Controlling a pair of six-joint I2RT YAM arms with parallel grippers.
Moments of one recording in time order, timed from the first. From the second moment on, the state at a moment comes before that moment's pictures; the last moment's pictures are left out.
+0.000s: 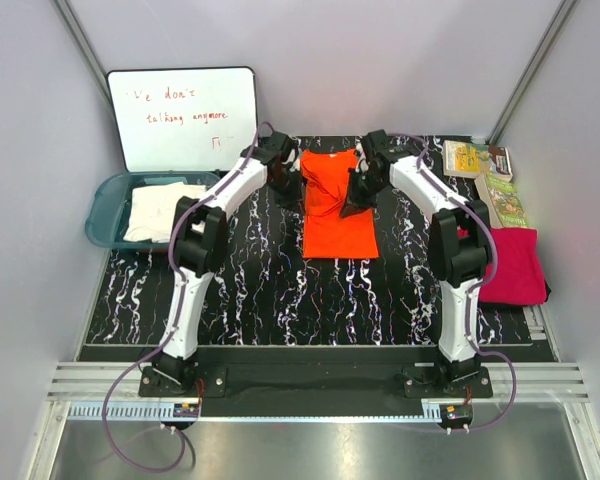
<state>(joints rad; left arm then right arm) -0.42 2.33 2.08 -0.88 0.34 -0.43 0.33 2.11 1.84 -0.87 -0.37 0.45</state>
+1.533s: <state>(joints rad) -0.40 2.55 2.24 -0.70 0.34 -0.71 0.41 2.28 1.76 -0.90 -0.44 0.39</state>
